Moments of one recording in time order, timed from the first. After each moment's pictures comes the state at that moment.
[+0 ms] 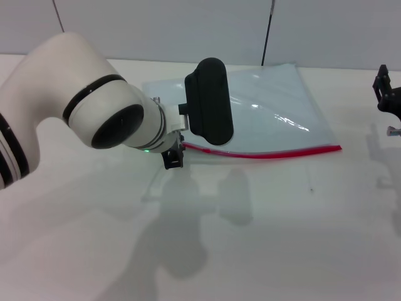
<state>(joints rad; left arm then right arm) -0.75 -2.03 -1.13 -1.06 2.87 -0.91 0.59 0.52 2.03 -2.44 -0.47 -1.77 0.91 2.82</state>
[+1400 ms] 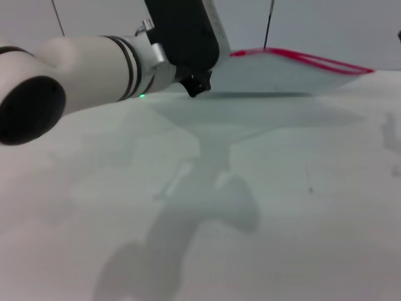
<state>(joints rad) -0.48 -2.03 -1.30 -1.55 2.87 -0.75 0.62 0.34 1.95 -2.06 -1.01 -1.79 0.59 2.56</state>
